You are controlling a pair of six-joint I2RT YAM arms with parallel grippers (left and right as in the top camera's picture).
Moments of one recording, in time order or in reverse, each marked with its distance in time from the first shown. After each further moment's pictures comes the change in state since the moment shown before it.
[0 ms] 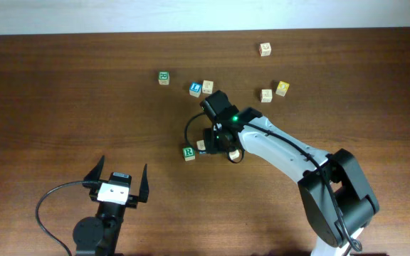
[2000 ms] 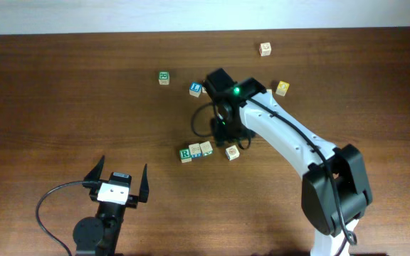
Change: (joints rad) left arm 0.000 0.000 0.000 0.000 0.000 0.000; right arm -0.053 0.069 0.283 -0.461 0.050 -0.149
